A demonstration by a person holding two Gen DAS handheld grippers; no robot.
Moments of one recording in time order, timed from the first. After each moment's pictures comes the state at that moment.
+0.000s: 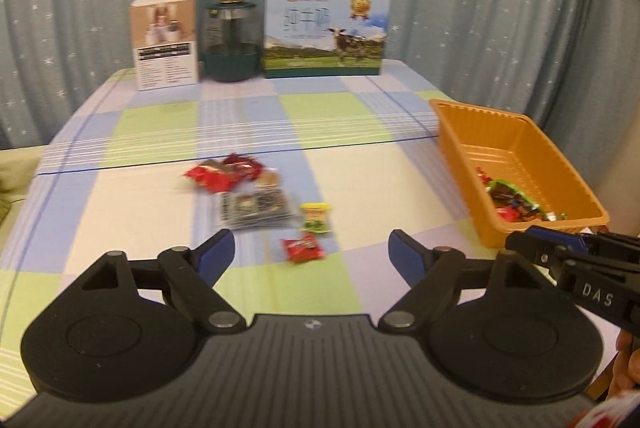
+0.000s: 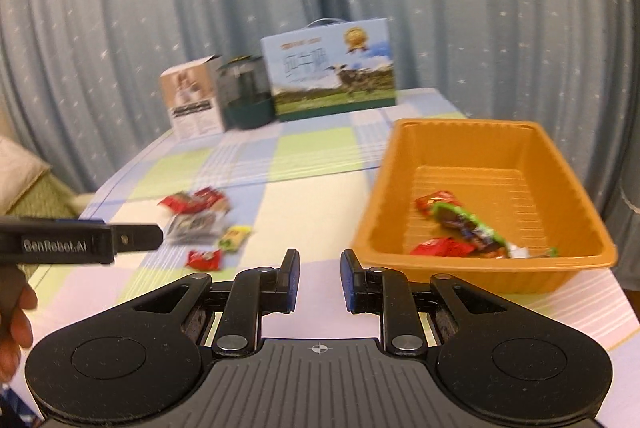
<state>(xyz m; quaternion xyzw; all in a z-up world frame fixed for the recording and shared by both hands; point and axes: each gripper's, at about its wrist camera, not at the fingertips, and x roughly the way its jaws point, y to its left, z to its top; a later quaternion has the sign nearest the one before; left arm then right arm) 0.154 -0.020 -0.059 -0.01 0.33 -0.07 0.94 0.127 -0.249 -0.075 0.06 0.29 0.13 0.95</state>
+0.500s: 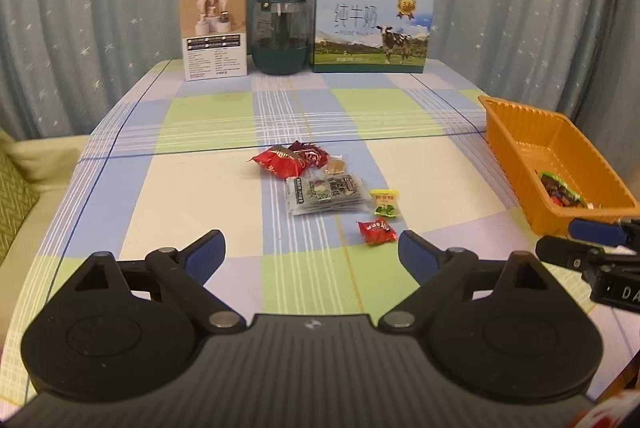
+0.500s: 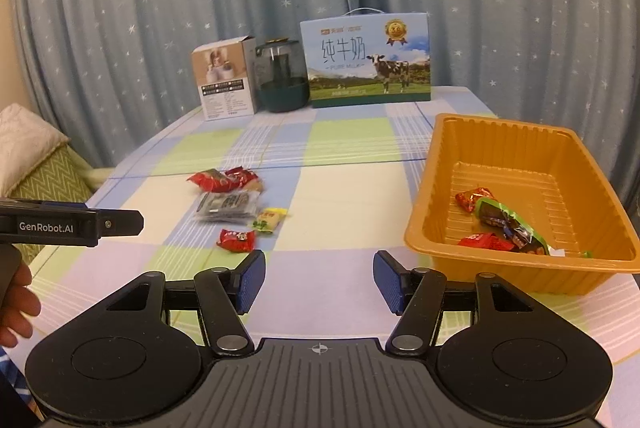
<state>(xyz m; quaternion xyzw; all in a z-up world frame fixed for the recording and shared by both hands) 0.148 0.029 -0.070 0.00 0.33 -0.04 0.94 0.128 -0.220 -0.083 0.04 0.30 0.15 0.94</state>
